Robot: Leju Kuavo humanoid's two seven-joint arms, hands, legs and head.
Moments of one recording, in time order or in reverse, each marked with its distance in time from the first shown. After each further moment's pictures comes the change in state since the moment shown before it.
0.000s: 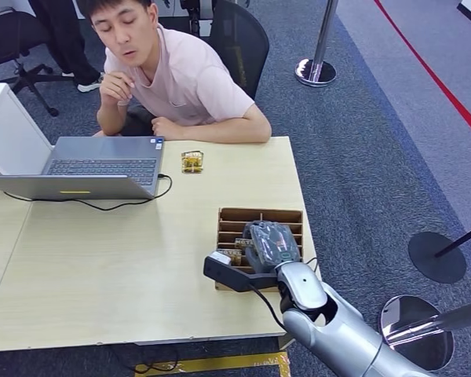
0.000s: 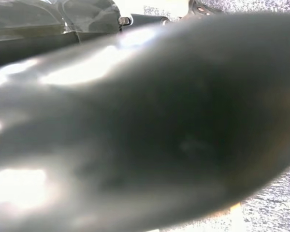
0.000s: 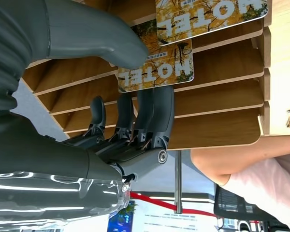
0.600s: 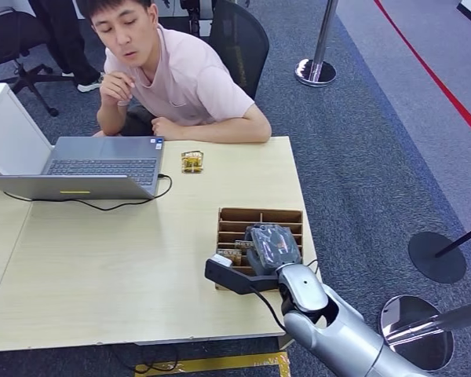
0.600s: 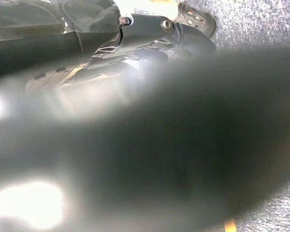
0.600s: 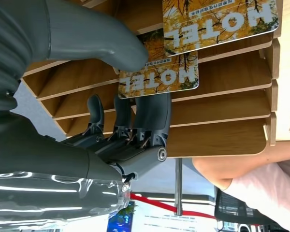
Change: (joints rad) left arm 0.000 0.000 0.000 0.002 0.001 -0.004 -0.058; right arm 0.010 -0.005 0.000 0.000 0.004 0.005 -0.003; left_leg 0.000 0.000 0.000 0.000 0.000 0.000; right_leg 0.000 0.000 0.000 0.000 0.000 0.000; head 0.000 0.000
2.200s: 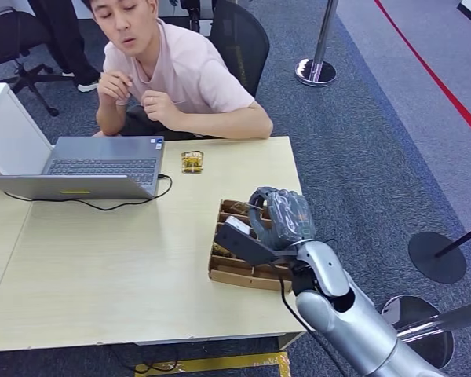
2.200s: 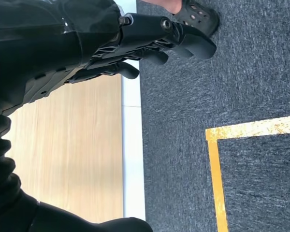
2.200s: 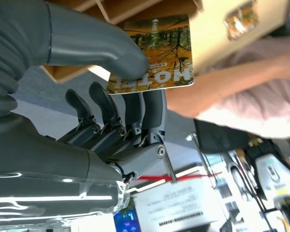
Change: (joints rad) left arm 0.000 0.000 0.034 0.000 0.022 0.013 -0.013; right arm -0.010 0.003 -0.136 -0.174 -0.095 -0.146 -0.117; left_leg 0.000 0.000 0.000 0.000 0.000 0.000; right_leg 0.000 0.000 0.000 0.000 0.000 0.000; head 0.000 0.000
